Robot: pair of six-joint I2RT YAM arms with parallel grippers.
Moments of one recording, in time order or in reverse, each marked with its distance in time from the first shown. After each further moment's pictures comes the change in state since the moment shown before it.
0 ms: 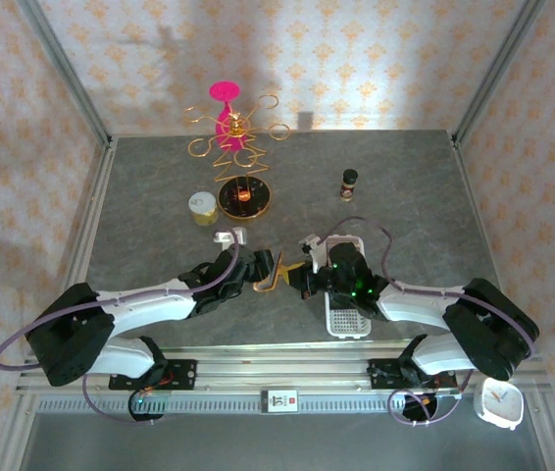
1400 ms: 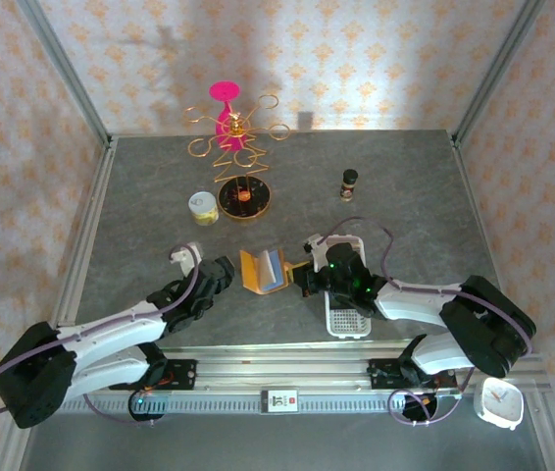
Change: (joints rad) left arm 0.082 -0.311 -0.209 -0.146 -0.186 -0.190; right arm 0.000 0.018 0.011 -0.071 0.131 -0.020
